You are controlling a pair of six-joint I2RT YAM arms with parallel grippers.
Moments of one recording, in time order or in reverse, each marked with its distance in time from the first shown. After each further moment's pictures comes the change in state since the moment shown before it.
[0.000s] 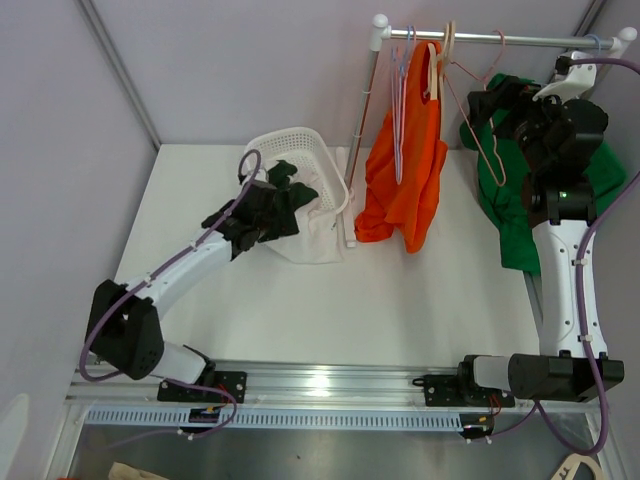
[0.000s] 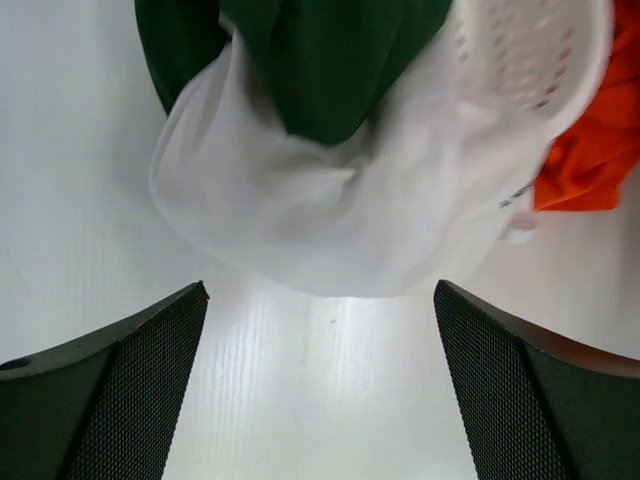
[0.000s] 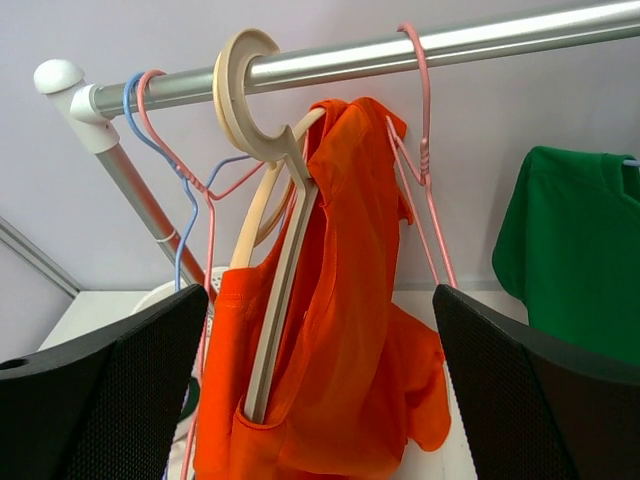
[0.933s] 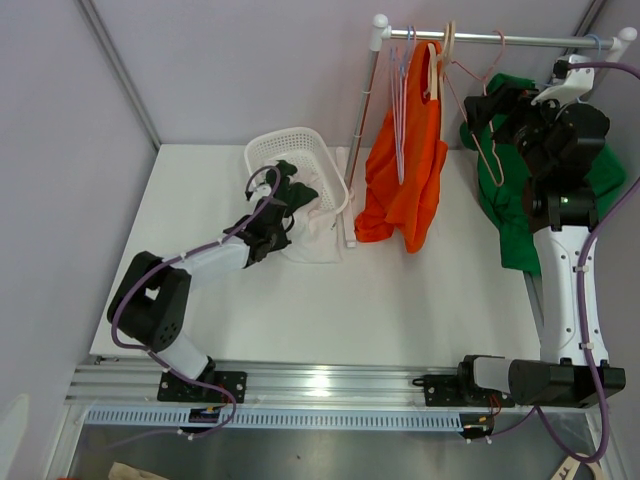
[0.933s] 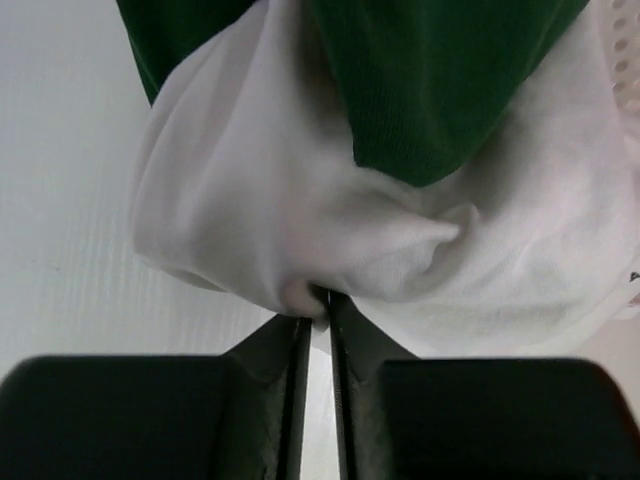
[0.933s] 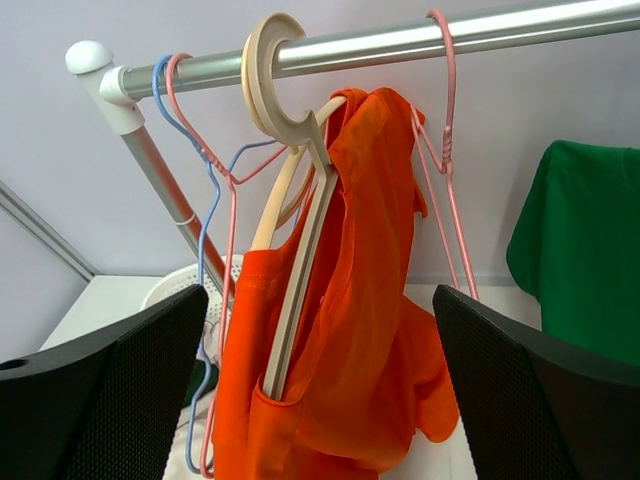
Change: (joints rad) left arm 0.000 0.189 -0.179 0.301 -0.073 -0.054; right arm 0.005 -0.029 -0.014 -0.019 -0.034 -0.004
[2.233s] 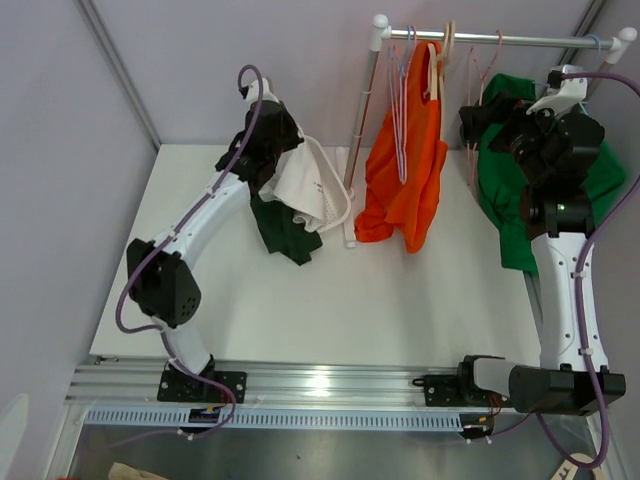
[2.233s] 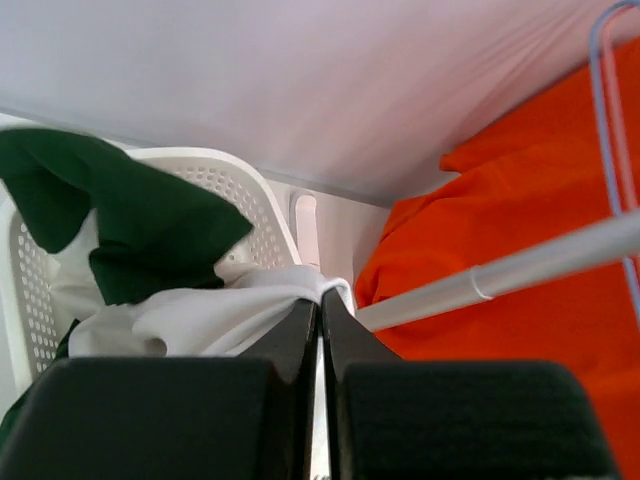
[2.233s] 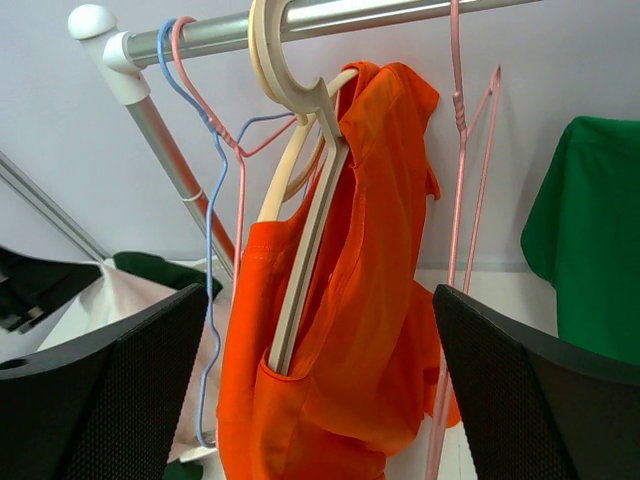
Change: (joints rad) left arm 0.037 0.140 0.765 -0.061 0.005 0.092; right arm 0.000 -0.034 -0.076 0.021 -0.033 0.009
